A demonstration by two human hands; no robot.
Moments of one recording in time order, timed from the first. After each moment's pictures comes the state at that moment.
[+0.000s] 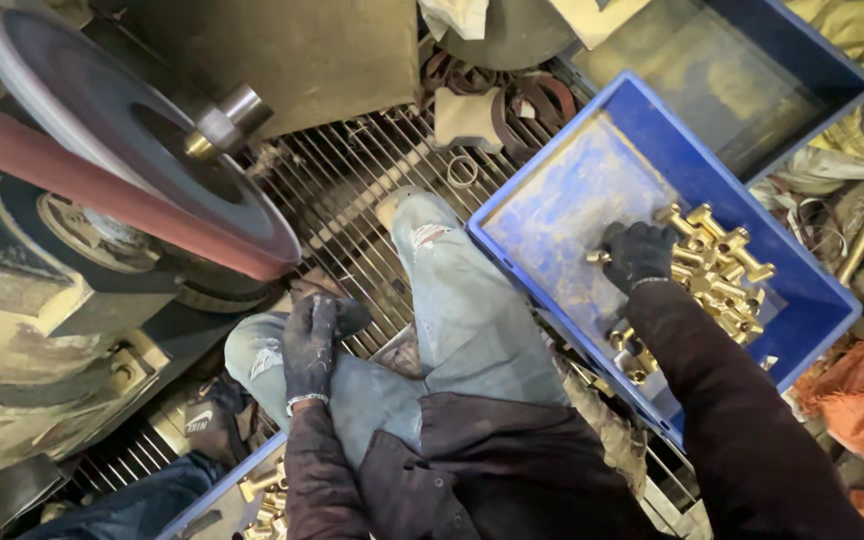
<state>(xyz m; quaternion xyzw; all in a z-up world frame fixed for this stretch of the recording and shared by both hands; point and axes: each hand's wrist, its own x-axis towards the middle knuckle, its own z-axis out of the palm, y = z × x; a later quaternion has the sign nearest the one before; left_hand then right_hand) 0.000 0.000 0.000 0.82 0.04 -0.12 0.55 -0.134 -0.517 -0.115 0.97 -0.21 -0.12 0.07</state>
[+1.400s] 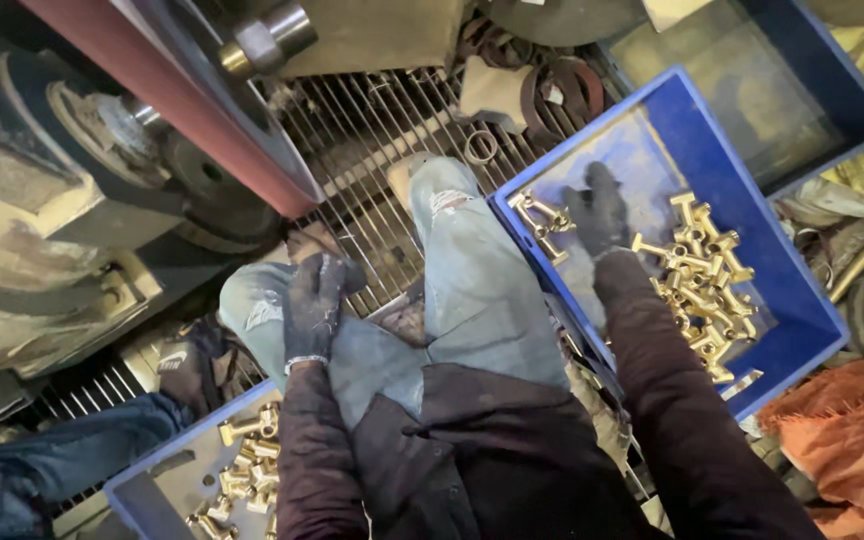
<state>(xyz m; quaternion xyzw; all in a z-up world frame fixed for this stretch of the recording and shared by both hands) -0.014 0.009 0.007 0.84 0.05 -0.12 0.52 -0.052 -0.454 -0.116 0.91 -0.13 0.20 -0.35</state>
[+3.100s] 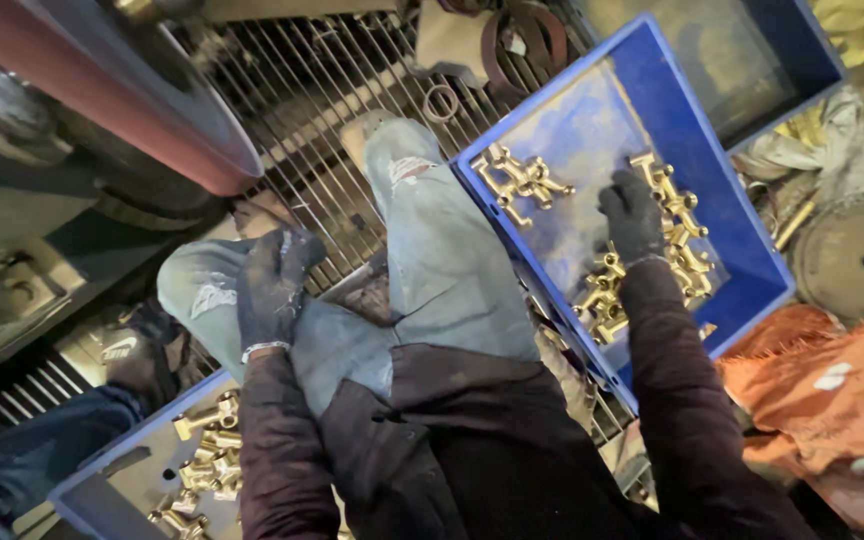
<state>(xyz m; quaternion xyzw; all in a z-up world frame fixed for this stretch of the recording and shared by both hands) -0.010 0.000 0.022 0.88 -0.03 -0.09 0.47 -0.151 -0.514 -0.083 0.84 -0.30 0.10 -0.44</state>
